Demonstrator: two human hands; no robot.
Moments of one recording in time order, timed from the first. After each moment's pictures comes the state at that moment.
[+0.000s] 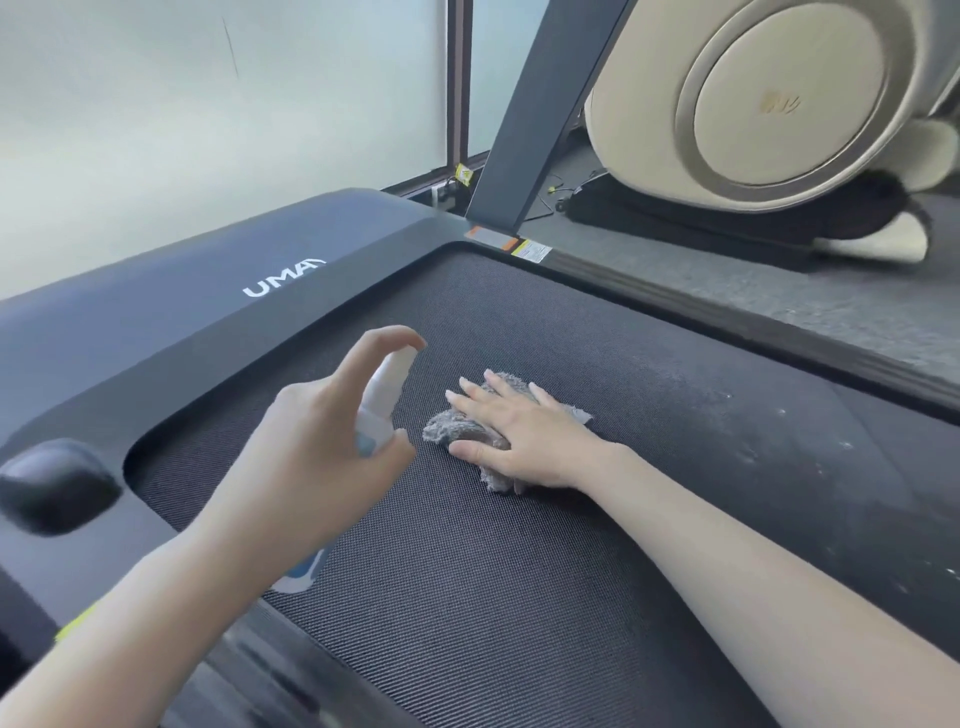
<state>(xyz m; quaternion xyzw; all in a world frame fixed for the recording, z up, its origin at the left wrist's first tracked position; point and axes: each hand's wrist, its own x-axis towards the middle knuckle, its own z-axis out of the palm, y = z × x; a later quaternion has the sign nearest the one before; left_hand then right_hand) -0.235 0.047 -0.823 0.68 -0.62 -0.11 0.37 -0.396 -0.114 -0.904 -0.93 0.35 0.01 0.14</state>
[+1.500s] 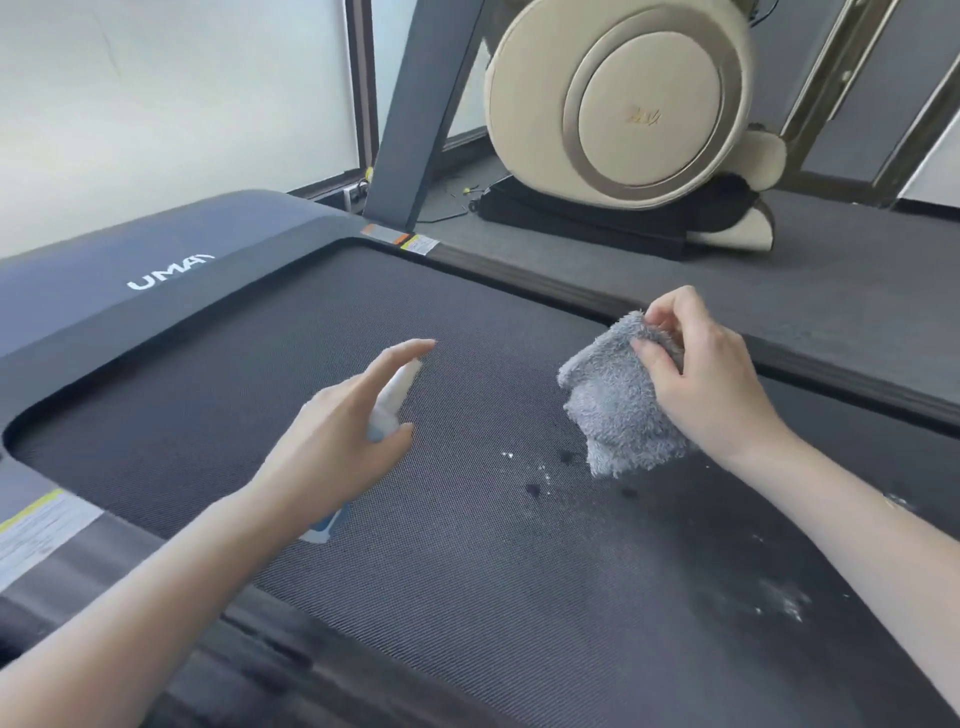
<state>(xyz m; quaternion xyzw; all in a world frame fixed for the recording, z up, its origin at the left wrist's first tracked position) -0.343 0.050 -0.839 0.59 -0.72 -0.12 0.36 -0.626 -0.014 -0.795 -0.77 0.51 -0.38 0.03</state>
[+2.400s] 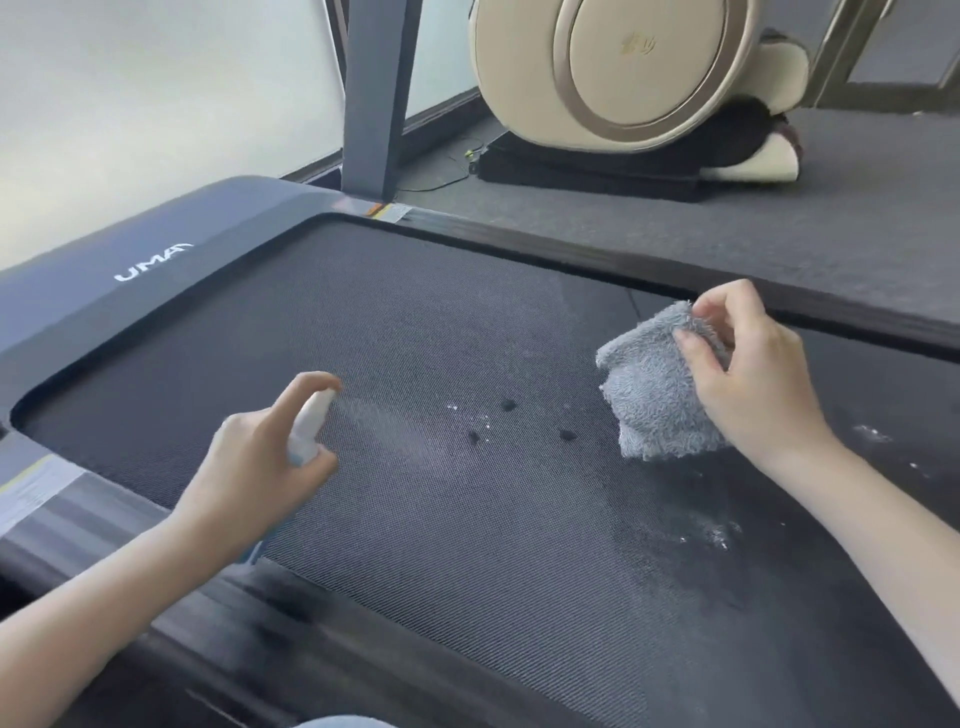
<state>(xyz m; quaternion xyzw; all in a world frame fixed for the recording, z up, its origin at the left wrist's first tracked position) -0.383 0.102 -0.849 0.70 -0.66 -0.03 0.26 -0.734 0.012 -0.823 -0.72 0.56 -0.41 0.06</state>
